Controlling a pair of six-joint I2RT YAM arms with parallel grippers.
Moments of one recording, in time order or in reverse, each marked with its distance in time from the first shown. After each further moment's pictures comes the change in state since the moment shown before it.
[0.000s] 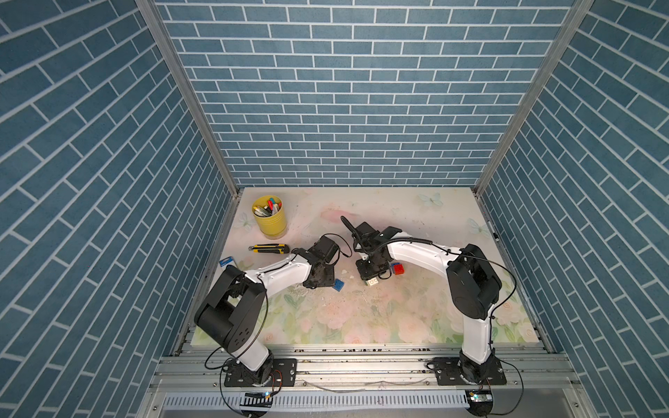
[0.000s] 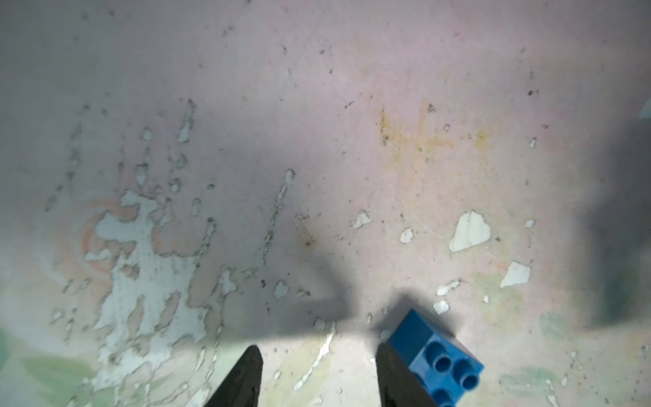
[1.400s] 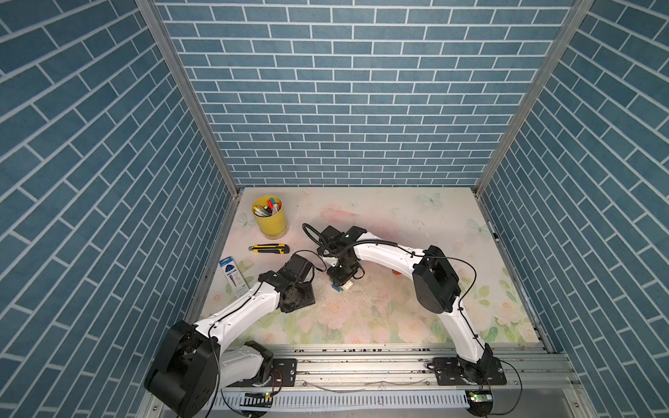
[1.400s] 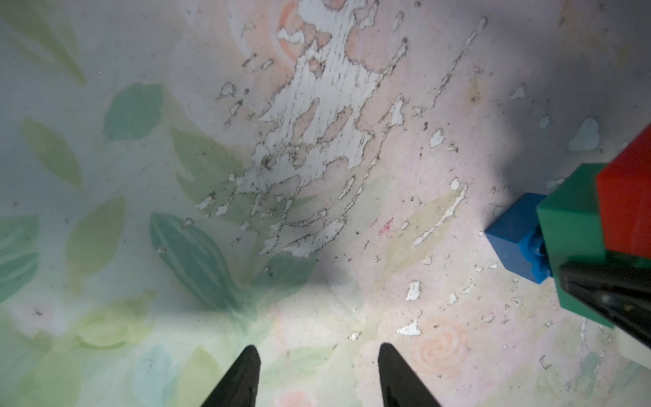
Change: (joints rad) left arm 0.097 -0.381 -0.286 -0.103 0.097 -0.149; right arm 0.158 0.298 0.443 -0.198 -0.050 -0.240
